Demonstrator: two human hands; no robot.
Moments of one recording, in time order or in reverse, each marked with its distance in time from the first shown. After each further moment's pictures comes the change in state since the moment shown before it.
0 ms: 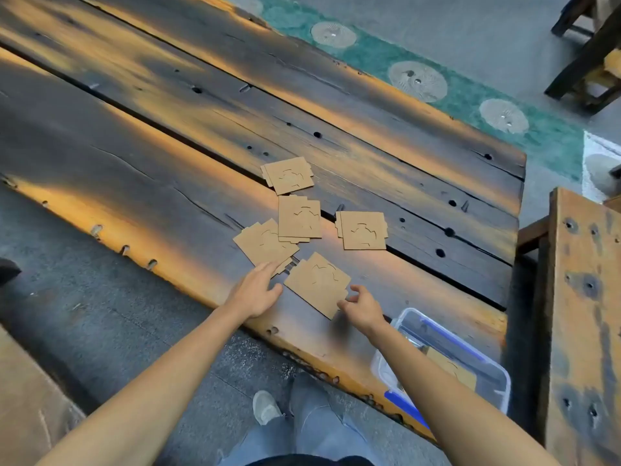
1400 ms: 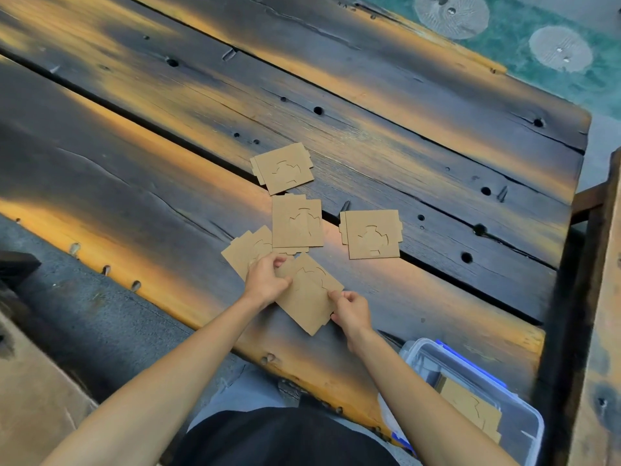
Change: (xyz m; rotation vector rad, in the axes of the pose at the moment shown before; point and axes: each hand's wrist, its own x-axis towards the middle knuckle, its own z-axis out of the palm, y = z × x) left_hand 0.114 0.012 0.018 -0.289 0.088 -0.390; right_hand 0.072 -0.025 0.028 0.516 0.036 0.291
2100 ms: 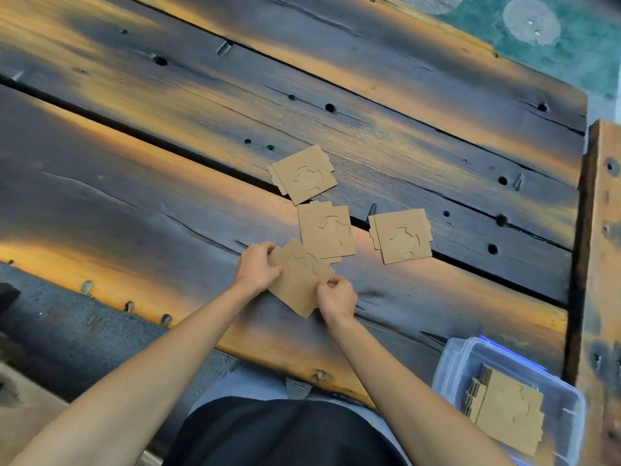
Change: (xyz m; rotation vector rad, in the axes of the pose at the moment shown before) left_hand 0.076 -0.033 -0.103 0.204 -0.123 0.094; right_hand -0.018 -0.059 0.136 -0.155 0.244 -0.040
